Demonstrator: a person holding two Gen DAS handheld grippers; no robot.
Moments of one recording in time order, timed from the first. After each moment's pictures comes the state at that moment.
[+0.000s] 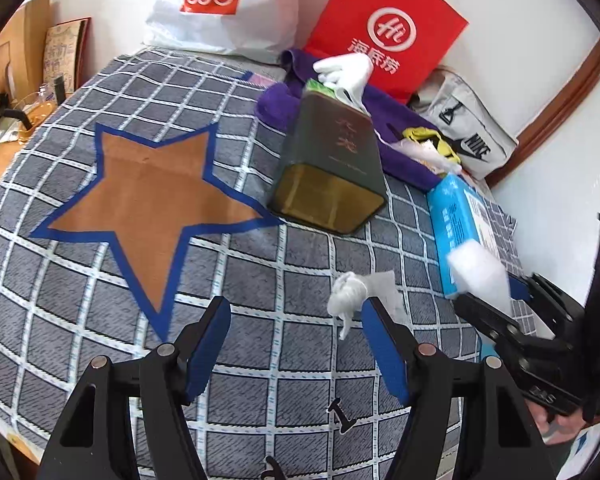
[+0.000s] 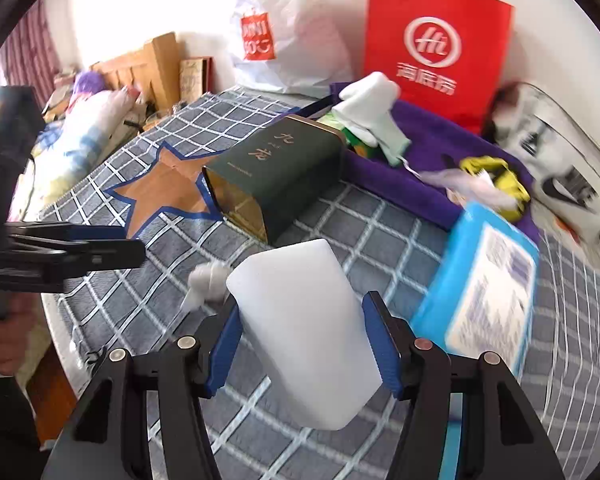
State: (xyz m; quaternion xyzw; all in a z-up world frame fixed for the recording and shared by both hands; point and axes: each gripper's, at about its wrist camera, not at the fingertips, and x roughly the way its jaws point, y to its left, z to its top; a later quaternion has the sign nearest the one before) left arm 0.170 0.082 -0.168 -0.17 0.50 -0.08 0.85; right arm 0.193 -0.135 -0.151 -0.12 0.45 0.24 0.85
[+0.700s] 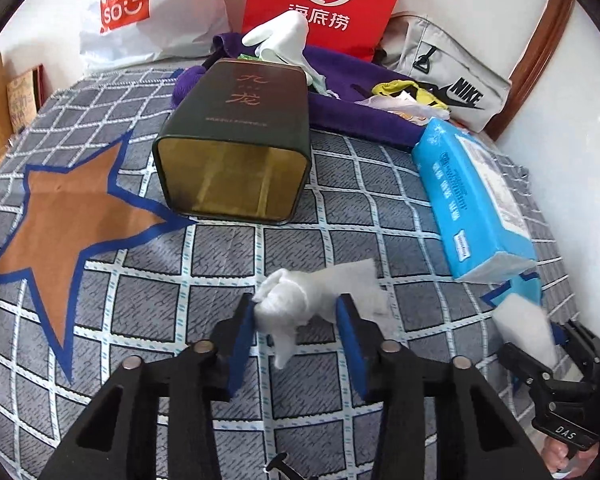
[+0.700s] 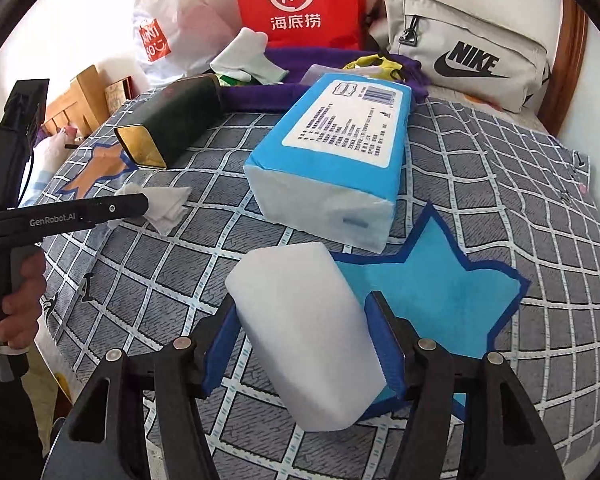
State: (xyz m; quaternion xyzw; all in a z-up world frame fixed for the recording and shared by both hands) left arm 0.191 0.006 -0.194 -0.07 0.50 -0.09 0.86; right arm 0.147 -0.239 -0.200 -0.03 0.48 0.13 0.87
